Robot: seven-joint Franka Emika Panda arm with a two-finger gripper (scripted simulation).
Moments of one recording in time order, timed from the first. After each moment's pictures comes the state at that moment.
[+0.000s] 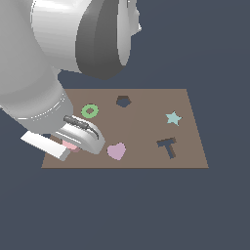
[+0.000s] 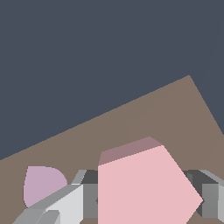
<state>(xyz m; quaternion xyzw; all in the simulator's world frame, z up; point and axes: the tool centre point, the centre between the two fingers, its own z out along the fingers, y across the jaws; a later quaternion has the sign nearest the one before) 0.089 -0.139 0.084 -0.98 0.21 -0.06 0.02</state>
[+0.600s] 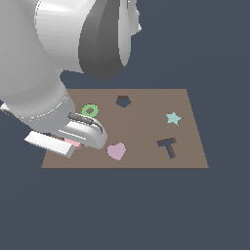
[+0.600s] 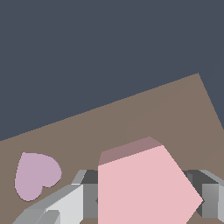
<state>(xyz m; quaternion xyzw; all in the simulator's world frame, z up) 0.082 -0.138 0.079 -0.98 0.16 -0.05 0.02</state>
